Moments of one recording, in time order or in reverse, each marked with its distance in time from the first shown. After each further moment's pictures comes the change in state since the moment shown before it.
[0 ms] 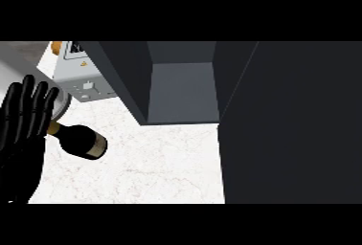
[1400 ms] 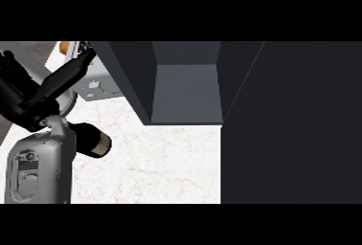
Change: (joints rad) left arm -0.485 -0.093 0.204 0.453 -0.296 0.847 0.186; right arm 0.194 -0.035 0.006 -0.266 -0.305 0.184 0.266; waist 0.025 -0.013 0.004
